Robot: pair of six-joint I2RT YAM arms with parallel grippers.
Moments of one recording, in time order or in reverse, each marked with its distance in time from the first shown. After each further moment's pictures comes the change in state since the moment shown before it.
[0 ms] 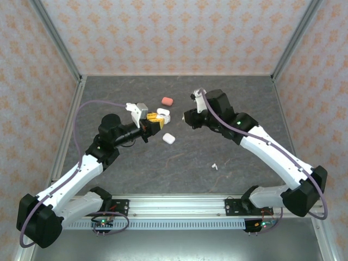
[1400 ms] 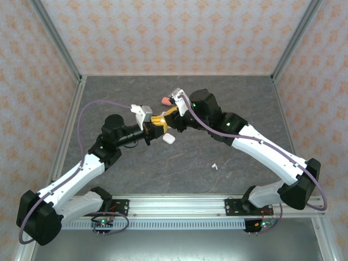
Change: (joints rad) left arm -0.039 0.022 0.000 0.014 0.046 0.003; right arm 0.151 0.079 0.088 0.084 -0.073 -0.154
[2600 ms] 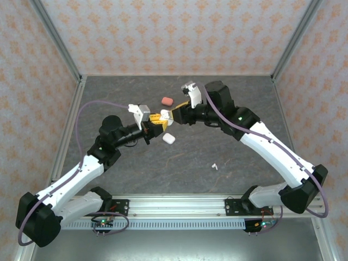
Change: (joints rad) left arm 0.000 -0.019 -0.007 0.059 -0.018 0.000; right arm -0.130 -0.031 0.039 -0.085 -0.179 0.153
